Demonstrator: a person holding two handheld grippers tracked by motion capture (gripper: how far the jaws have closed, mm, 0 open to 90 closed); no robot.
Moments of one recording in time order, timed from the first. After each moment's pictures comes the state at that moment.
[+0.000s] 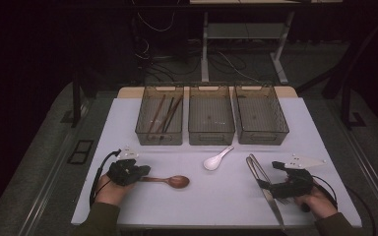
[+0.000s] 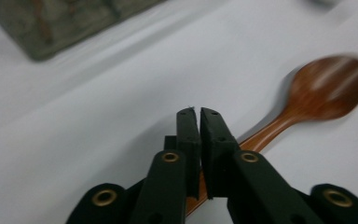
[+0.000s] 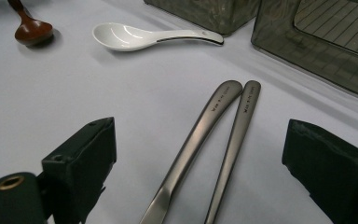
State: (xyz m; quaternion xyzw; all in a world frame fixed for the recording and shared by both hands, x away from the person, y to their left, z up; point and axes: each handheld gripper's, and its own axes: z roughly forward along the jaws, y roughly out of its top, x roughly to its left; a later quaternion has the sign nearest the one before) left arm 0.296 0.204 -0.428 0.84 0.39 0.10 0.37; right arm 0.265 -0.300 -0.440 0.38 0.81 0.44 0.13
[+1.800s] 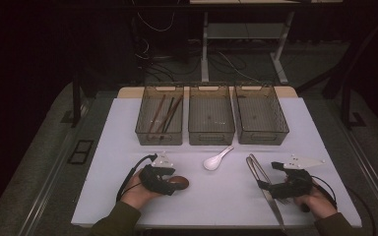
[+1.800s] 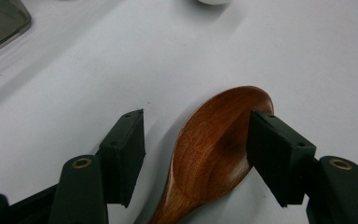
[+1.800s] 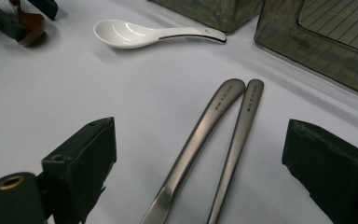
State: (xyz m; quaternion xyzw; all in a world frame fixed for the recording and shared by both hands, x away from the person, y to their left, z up) left arm 0.293 0.124 -0.443 0.89 0.27 0.05 0.36; right arm 0.265 -0.298 -0.441 0.37 0.81 0.44 0.13
